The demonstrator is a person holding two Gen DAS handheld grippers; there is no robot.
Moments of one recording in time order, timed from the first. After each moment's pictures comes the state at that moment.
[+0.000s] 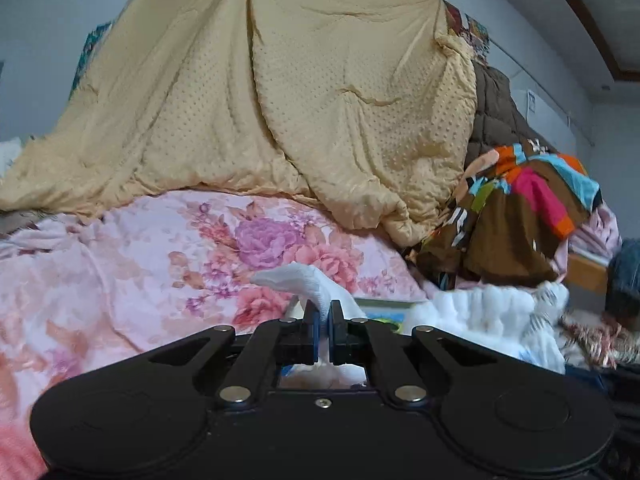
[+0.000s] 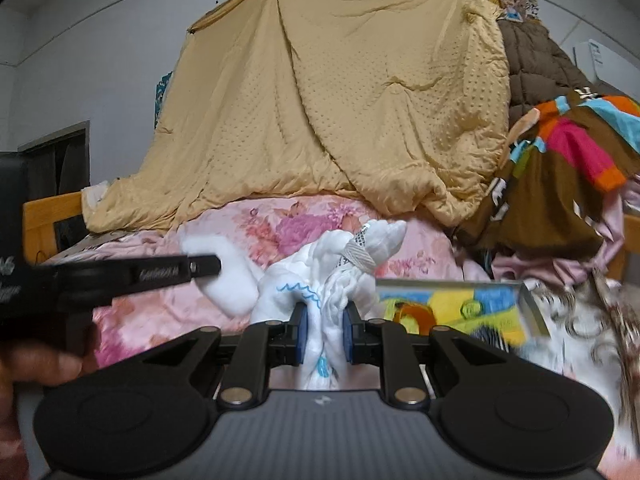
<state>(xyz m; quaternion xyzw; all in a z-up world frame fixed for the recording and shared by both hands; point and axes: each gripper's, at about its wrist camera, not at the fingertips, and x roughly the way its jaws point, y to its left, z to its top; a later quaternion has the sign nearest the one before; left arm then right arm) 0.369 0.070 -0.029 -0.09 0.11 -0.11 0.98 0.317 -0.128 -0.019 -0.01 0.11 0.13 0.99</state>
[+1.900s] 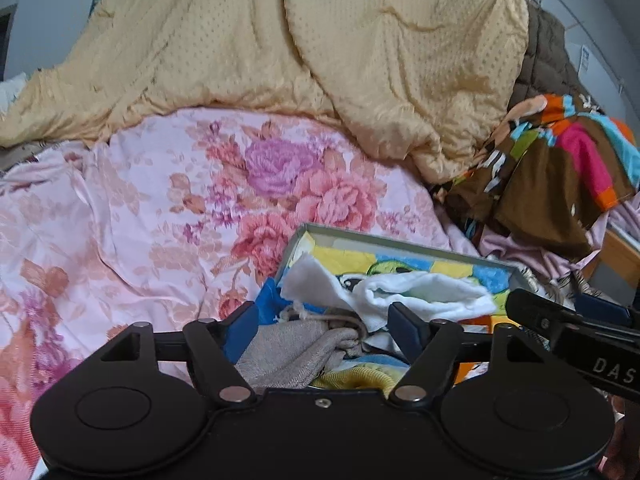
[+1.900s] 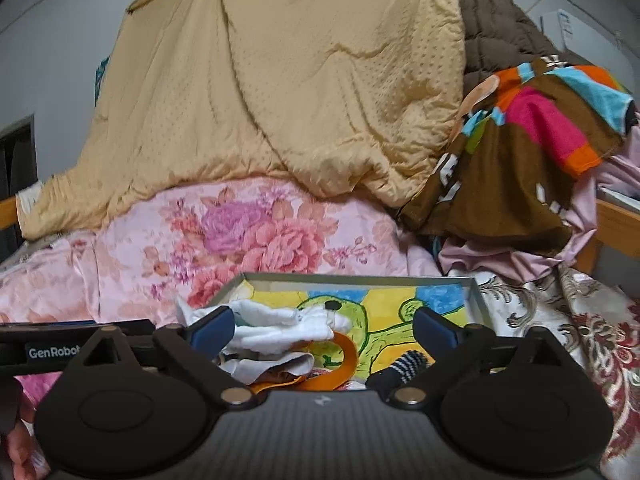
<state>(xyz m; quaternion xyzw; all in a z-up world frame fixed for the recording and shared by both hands) 0.402 0.033 -0.030 -0.11 0.23 -0.05 0.97 0.376 -0.177 -0.004 0.01 0.15 0.06 0.99</state>
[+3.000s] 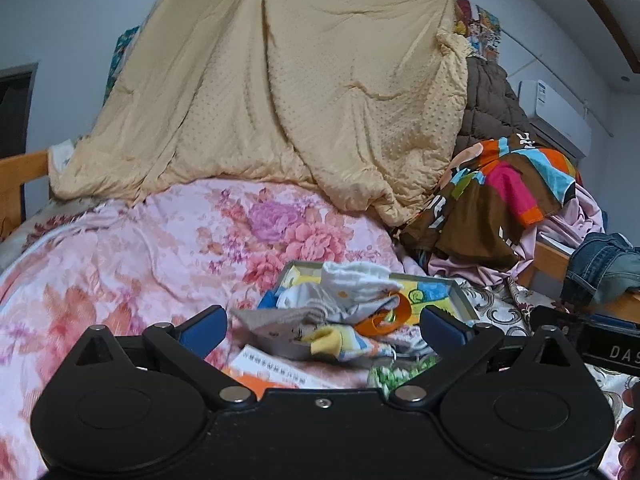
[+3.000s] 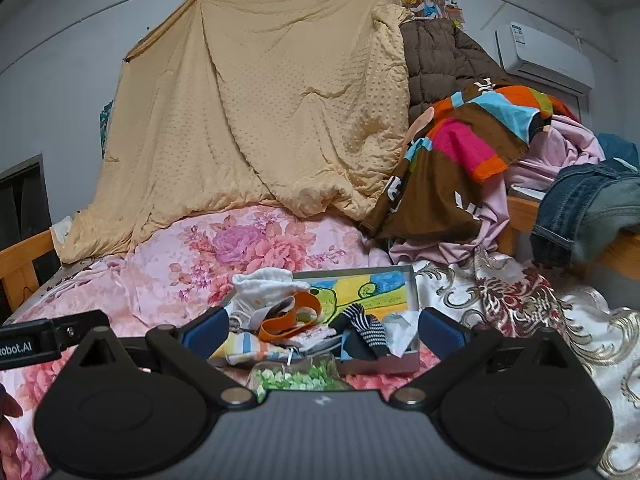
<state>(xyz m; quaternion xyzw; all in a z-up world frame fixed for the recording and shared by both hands) 0.206 0.023 0.016 -0.09 0.15 -0.05 0.98 0.199 -0.226 0.024 0.04 0.12 0.04 0.99</state>
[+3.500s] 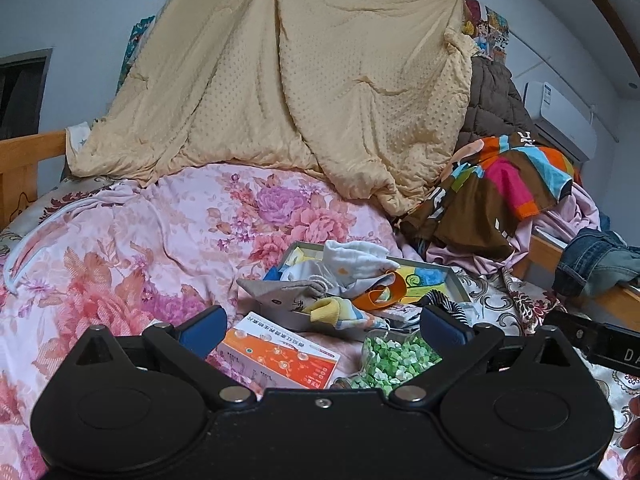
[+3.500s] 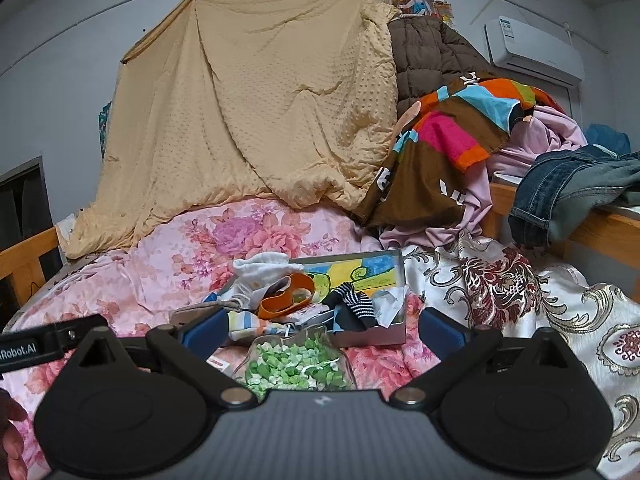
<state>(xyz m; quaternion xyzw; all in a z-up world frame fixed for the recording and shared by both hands) 0.166 0.021 0.005 -0.10 0.16 -0.04 0.98 0.158 -0.236 0.018 0.05 0.13 0.04 0.99</state>
